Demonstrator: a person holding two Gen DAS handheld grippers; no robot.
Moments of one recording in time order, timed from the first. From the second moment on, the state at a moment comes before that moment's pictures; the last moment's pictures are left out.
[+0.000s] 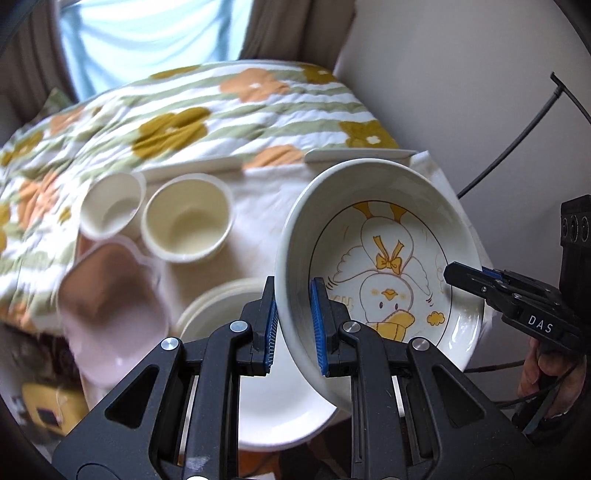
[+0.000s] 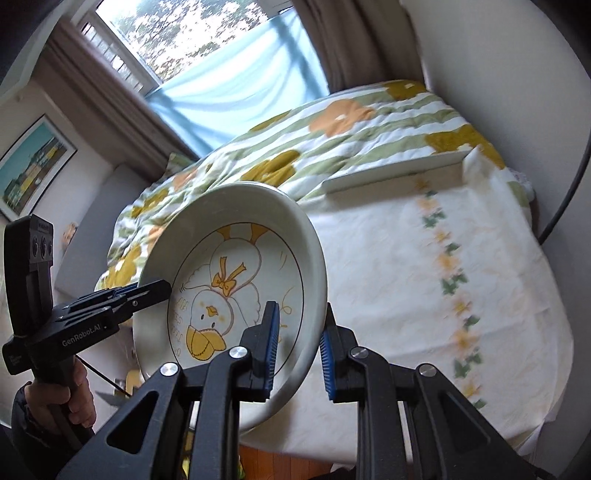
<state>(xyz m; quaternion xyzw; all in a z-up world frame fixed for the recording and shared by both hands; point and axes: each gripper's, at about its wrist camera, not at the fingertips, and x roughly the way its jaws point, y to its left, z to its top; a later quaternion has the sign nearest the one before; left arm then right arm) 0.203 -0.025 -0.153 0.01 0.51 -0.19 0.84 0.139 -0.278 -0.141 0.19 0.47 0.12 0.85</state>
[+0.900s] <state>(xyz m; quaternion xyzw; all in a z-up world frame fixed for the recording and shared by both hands) 0.152 0.038 -0.273 -0.06 0.55 -0.04 0.83 0.162 -0.185 -0.227 0.07 0.53 0.22 0.82</state>
